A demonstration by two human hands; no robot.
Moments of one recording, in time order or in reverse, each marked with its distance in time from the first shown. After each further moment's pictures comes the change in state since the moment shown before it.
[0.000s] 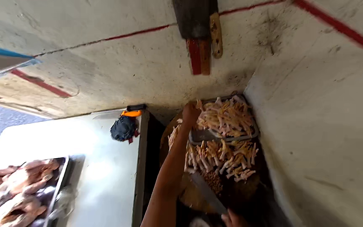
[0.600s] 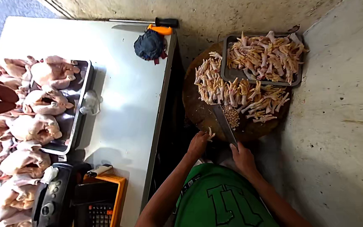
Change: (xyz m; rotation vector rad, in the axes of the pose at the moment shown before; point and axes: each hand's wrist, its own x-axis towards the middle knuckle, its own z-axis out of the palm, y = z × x) left_hand -0.399 -0.175 0.062 0.024 -0.356 -0.091; right_hand -0.023 -0.020 0.043 -0.233 0.235 -0.057
